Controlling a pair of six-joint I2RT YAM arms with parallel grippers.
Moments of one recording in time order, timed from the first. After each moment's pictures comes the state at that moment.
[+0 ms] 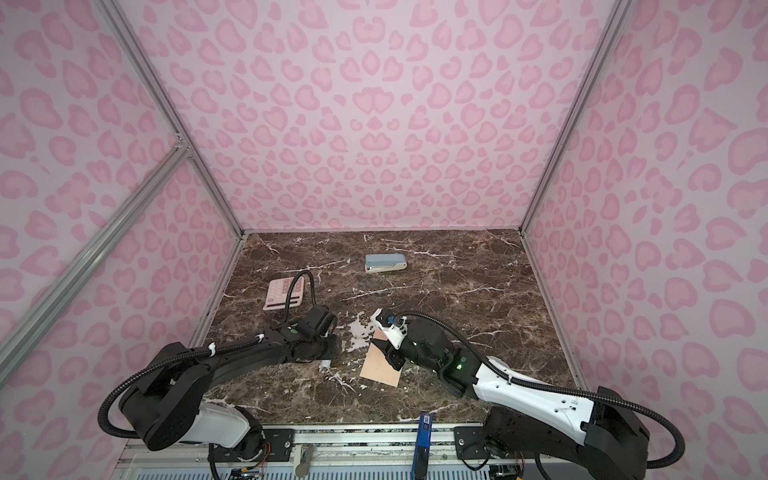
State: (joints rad) left arm -0.65 1.46 0.68 -0.40 -0.08 -0.61; right arm 0.95 1.06 0.59 0.04 -0.01 -0.01
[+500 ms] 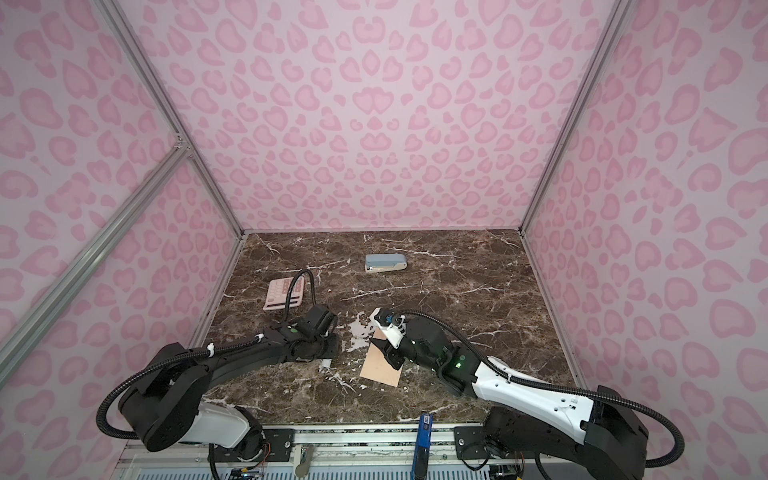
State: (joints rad) left arm -0.65 1.45 0.70 -0.42 -0.08 -0.61; right arm 0.95 1.07 0.61 0.02 -0.02 -0.02
